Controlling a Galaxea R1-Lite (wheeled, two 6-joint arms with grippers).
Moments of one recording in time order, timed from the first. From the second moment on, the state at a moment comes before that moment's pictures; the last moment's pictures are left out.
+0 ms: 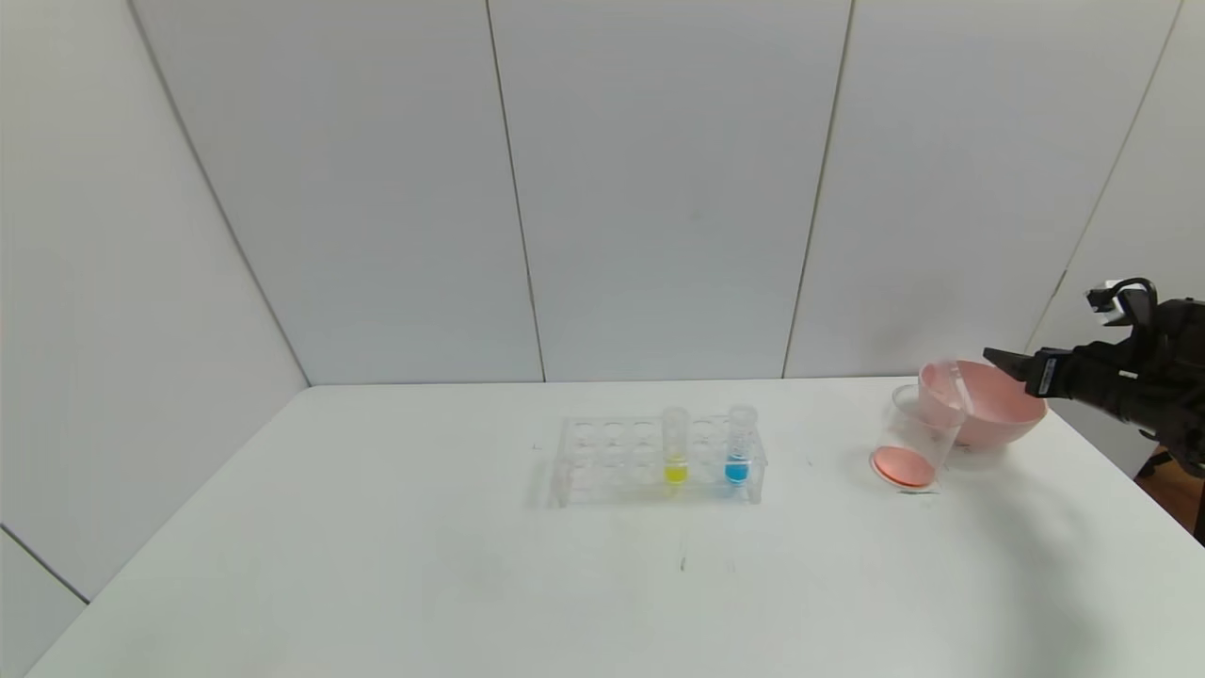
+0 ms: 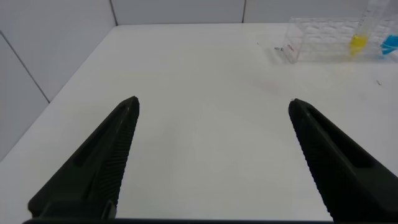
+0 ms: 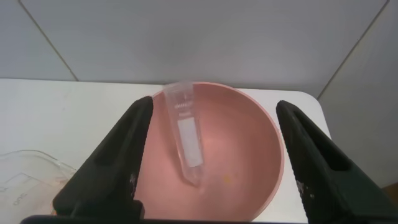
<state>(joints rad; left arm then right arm) 0.00 0.00 0.00 0.02 0.00 -0.02 -0.33 2.15 -1.14 -0.79 0.39 -0.05</state>
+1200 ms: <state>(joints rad) 0.00 0.00 0.00 0.02 0.00 -0.02 0.26 1.65 -0.68 -0.73 -0.22 0.04</state>
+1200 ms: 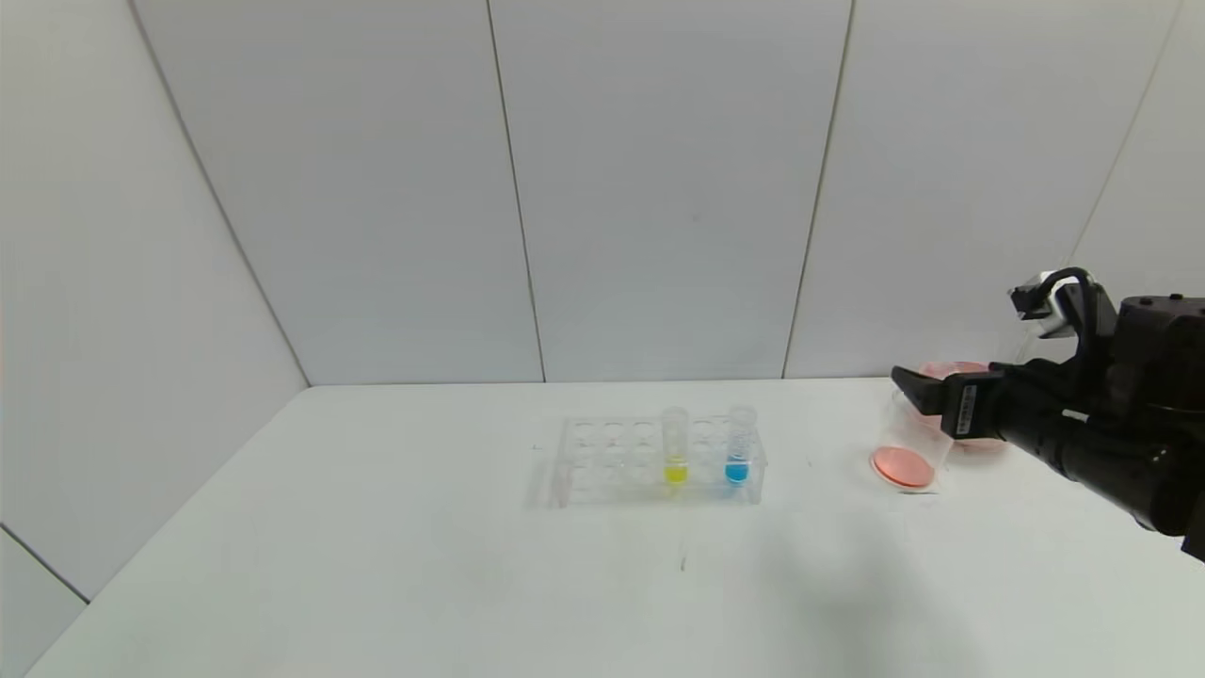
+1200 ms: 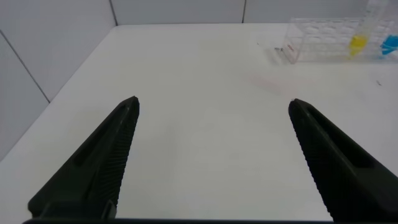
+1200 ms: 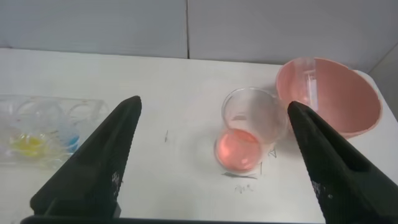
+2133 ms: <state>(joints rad) 0.00 0.00 0.00 0.02 0.00 -0.02 0.93 1.83 -0.78 -0.71 -0.75 0.25</state>
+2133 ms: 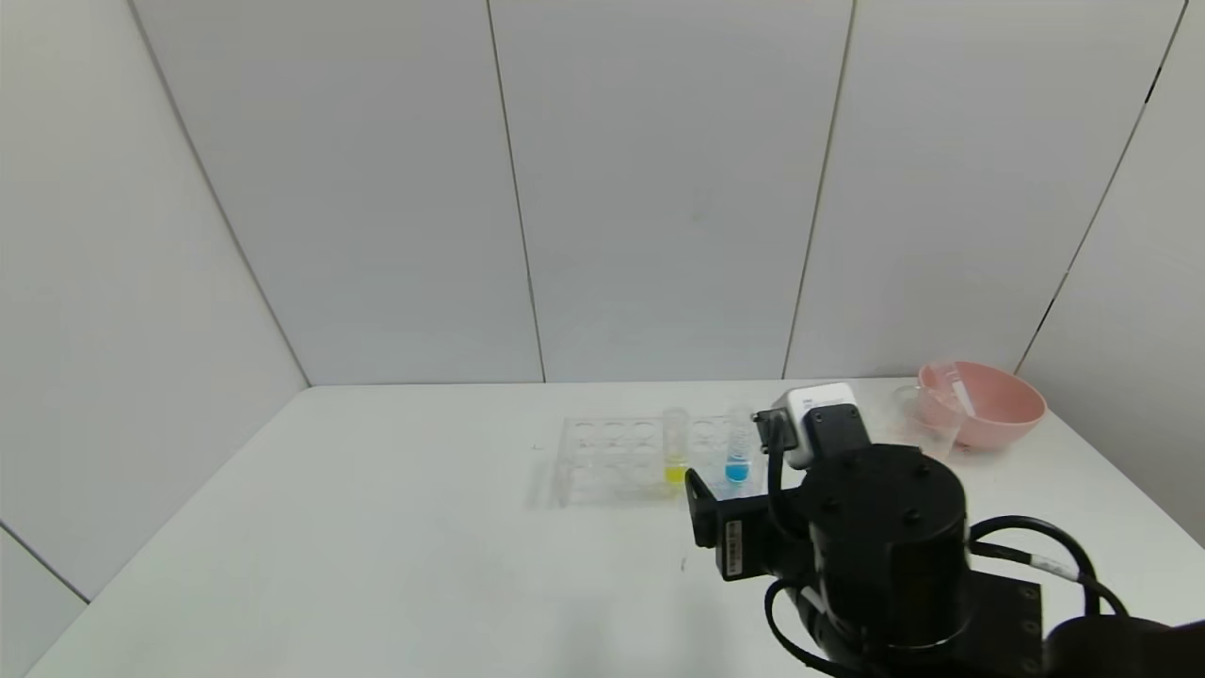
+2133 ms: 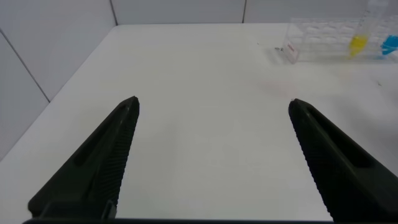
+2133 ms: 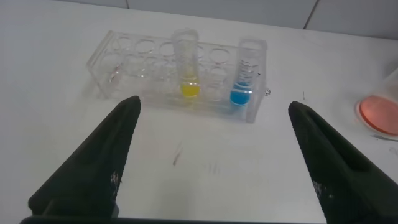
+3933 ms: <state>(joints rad) 0.00 0.00 0.00 0.02 0.00 -0.02 0.80 2.38 -1.47 -0.55 -0.73 0.25</state>
